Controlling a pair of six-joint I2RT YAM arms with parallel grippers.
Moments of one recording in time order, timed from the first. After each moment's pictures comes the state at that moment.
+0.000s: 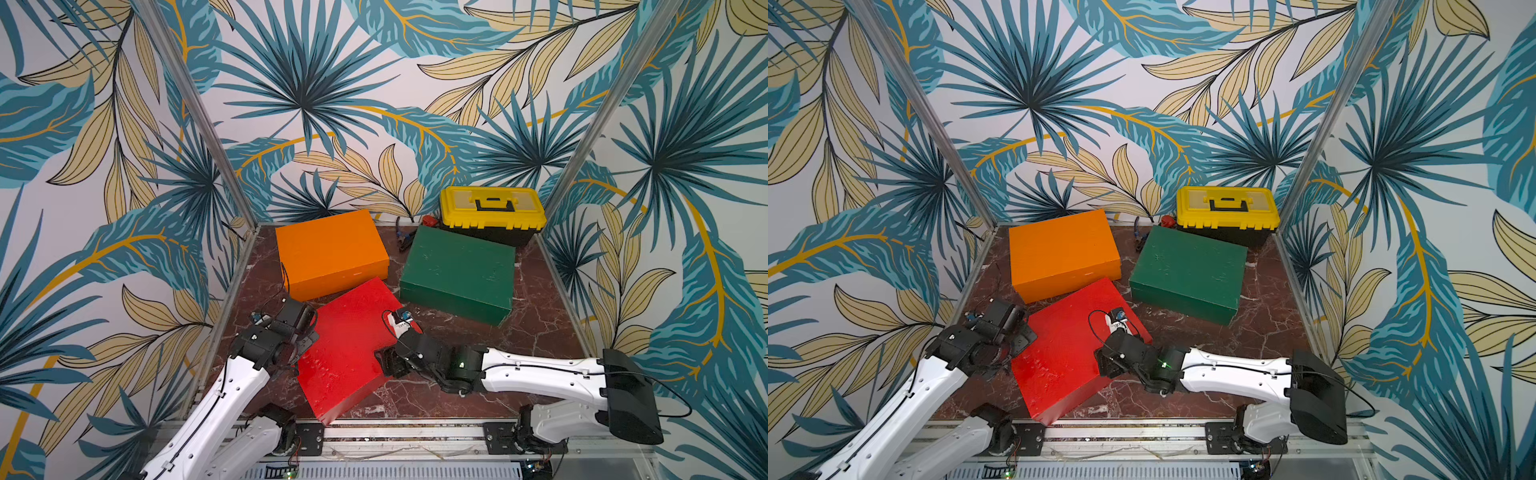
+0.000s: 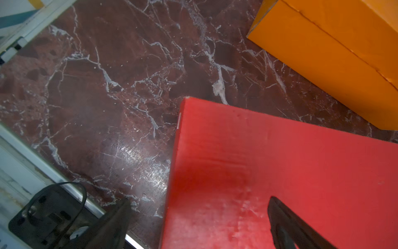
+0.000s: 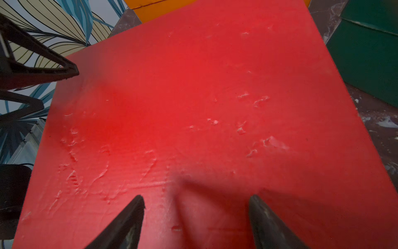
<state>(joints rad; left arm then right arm) -0.37 0.86 0.83 -1.21 -0.31 -1.21 1.19 1.39 0.90 -0.27 0.31 0.70</state>
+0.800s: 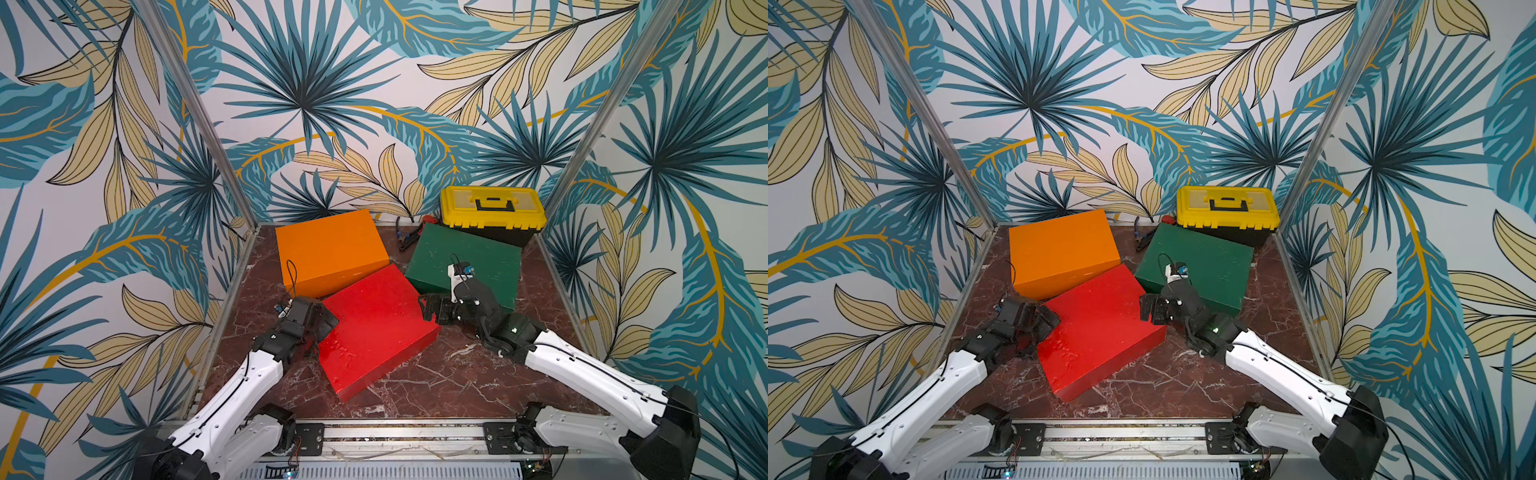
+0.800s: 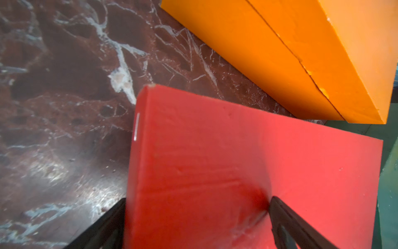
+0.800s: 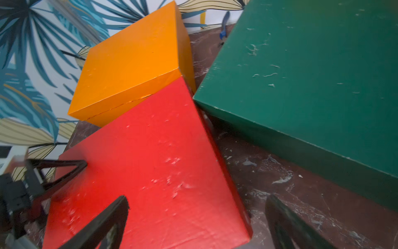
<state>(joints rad) -0.34 0.99 0.63 -0.59 -0.11 -1.16 0.68 1.17 0.92 -0.38 0.21 0.61</state>
